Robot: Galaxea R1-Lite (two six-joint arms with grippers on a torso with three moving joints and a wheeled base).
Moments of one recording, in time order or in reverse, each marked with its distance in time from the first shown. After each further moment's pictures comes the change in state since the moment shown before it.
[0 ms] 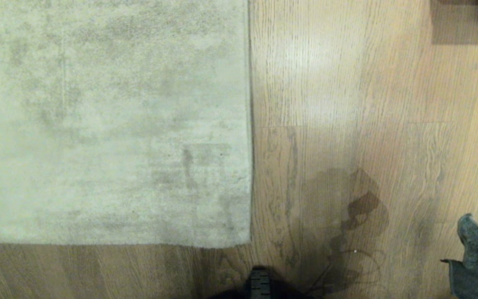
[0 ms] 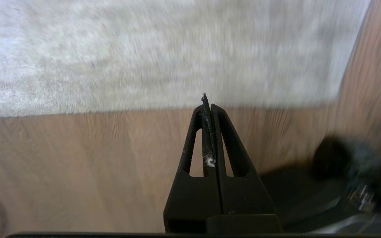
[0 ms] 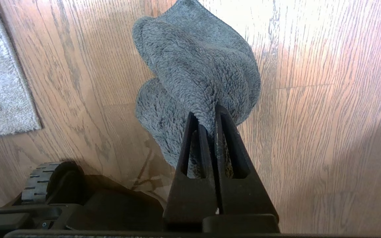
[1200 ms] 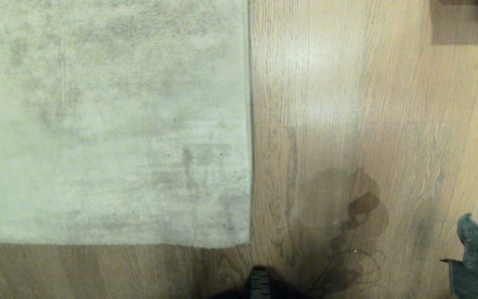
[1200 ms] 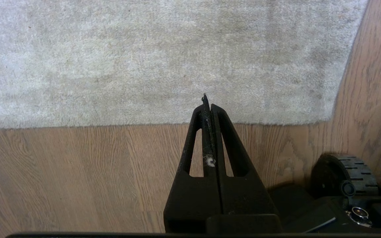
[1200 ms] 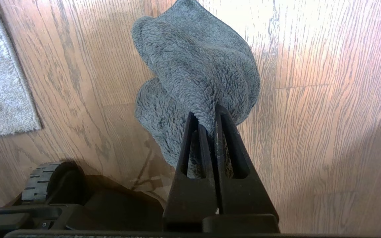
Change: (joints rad) left arm 0.000 -0.071 0.000 0.002 0.003 -0.007; right arm 0.000 0.000 0.000 0.000 0.000 0.001
